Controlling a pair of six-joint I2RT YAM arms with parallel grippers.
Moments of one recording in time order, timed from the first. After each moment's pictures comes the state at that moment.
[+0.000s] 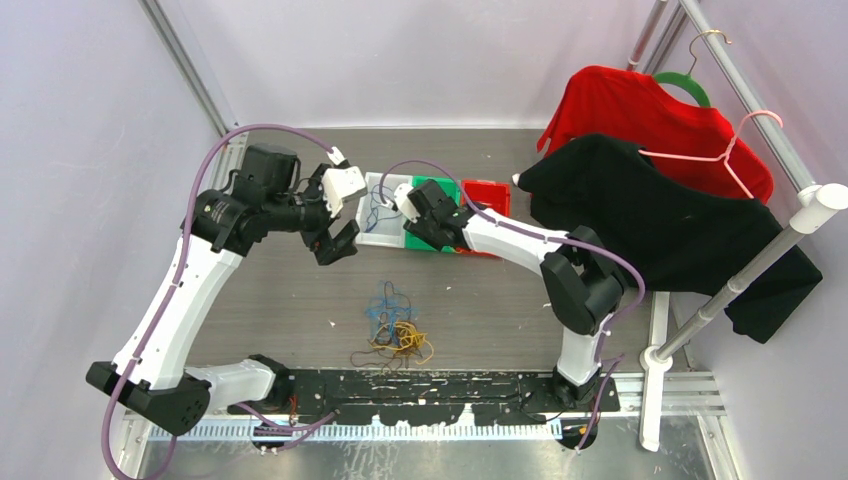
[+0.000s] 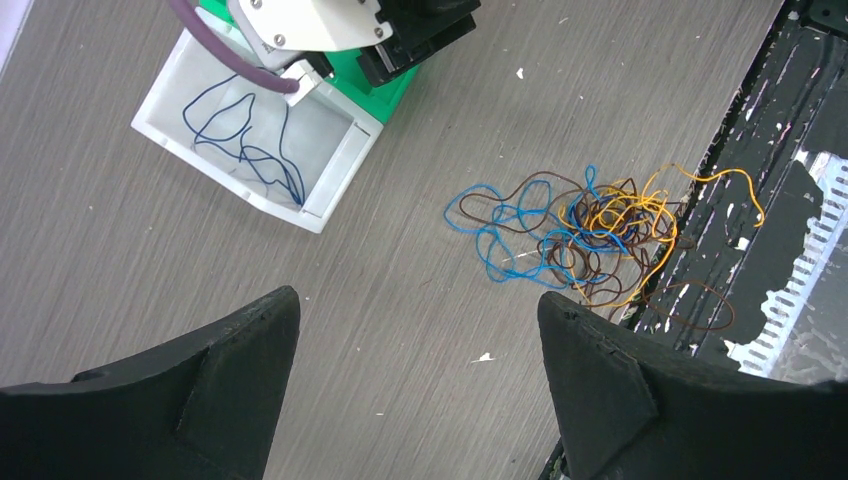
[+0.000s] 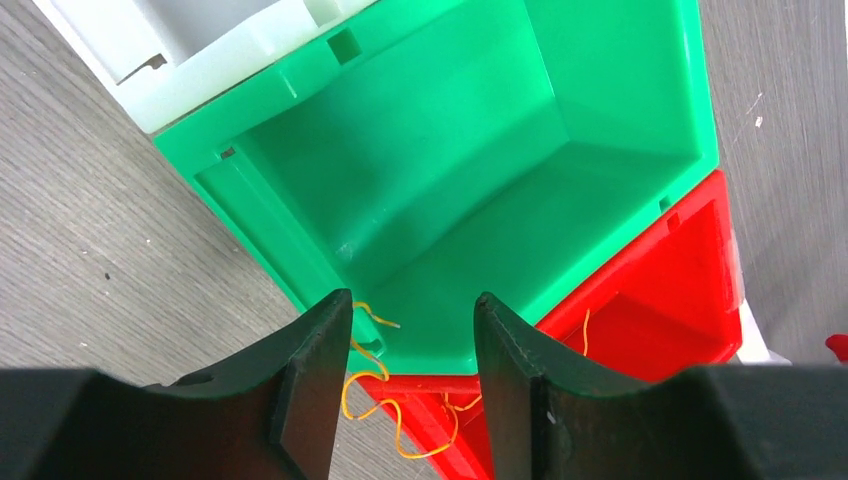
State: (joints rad) left arm -0.44 1.20 1.52 -1.10 0.46 0.55; right arm 0.75 1.81 1.29 -0.35 0.28 -0.40
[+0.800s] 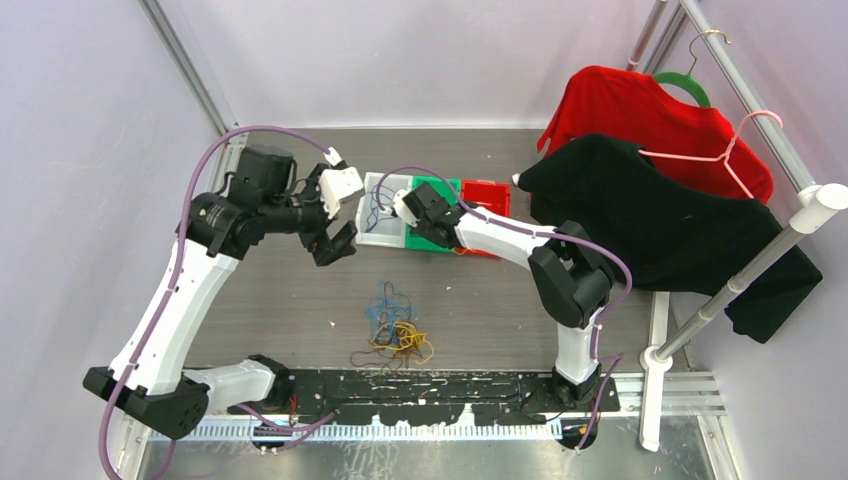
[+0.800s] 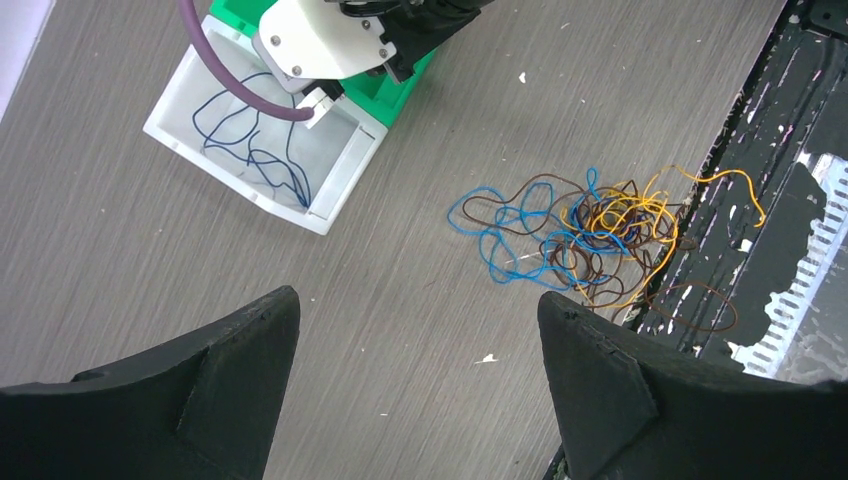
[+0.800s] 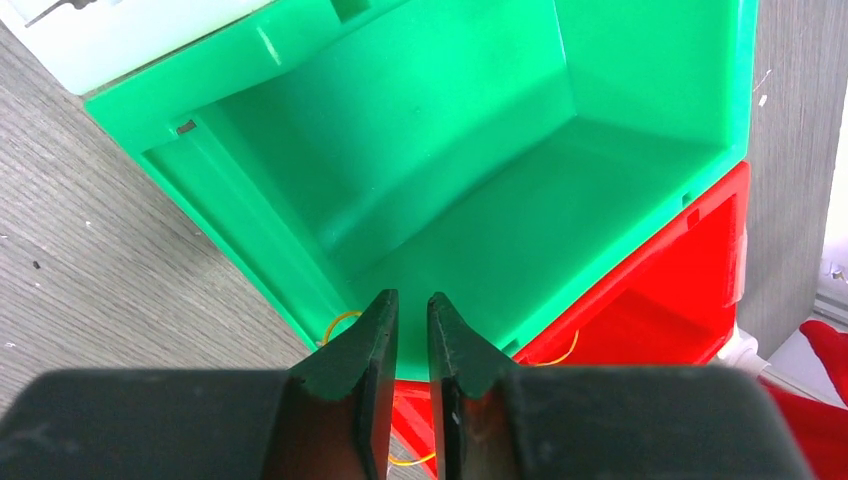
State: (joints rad) left arm -0.44 1.18 1.52 -1.10 0.46 0.55; right arm 0.75 1.89 1.35 -0.44 0.35 -0.45
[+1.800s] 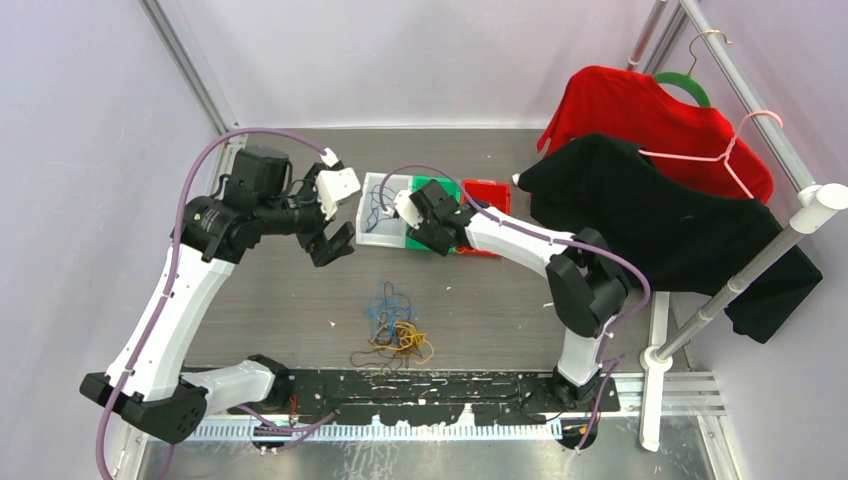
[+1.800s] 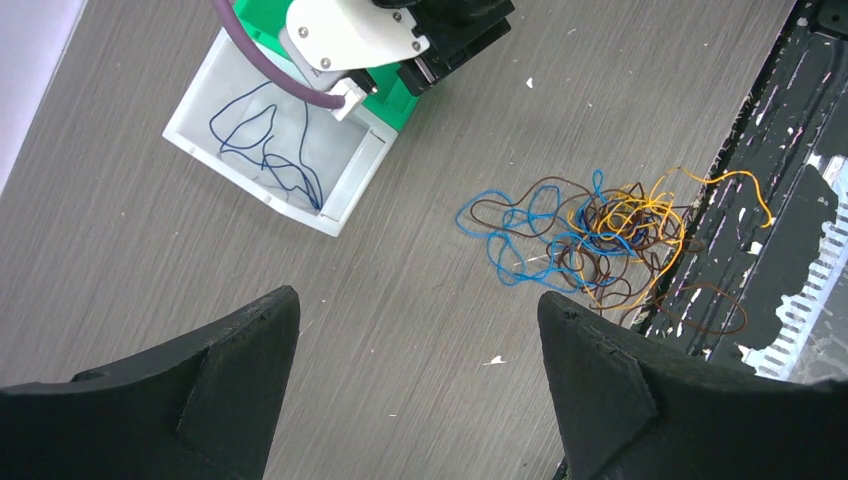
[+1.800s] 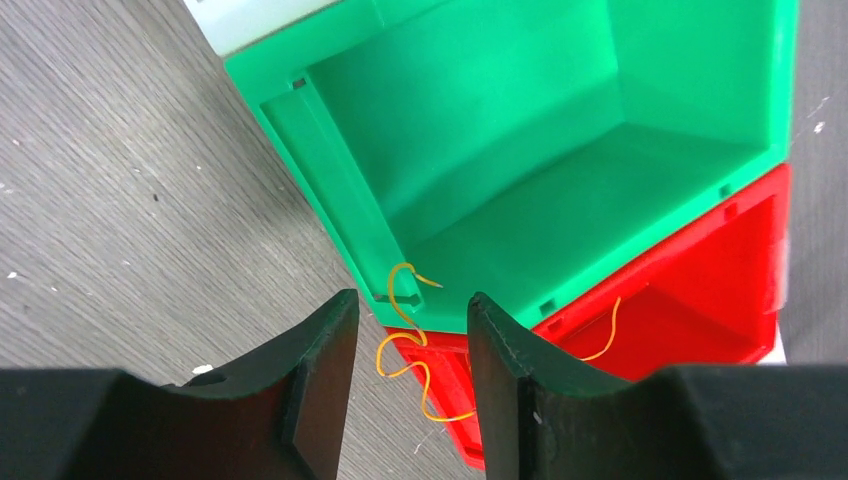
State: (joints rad) left arm -0.44 1.15 1.52 -1.09 0.45 0.56; right arm 0.75 1.79 1.32 -0.49 0.20 -0.44
